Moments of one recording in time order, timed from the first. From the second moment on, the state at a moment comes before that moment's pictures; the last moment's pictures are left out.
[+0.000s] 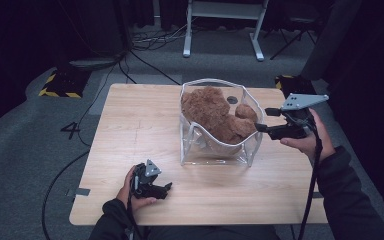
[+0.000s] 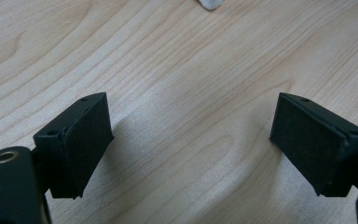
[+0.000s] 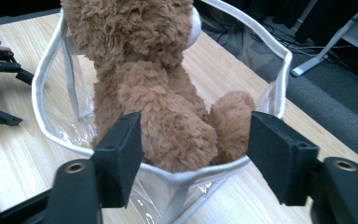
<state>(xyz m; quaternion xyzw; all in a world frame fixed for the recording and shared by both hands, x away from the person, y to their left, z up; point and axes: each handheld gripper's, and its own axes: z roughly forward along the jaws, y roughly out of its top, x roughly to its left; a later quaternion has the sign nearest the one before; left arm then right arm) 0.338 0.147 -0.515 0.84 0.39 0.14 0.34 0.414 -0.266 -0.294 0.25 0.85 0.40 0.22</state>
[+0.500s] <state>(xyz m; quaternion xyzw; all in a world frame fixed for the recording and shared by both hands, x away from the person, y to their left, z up) 0.338 0.147 -0.515 0.84 0.39 0.14 0.34 0.396 -0.279 -0.300 0.24 0.86 0.39 0.23</state>
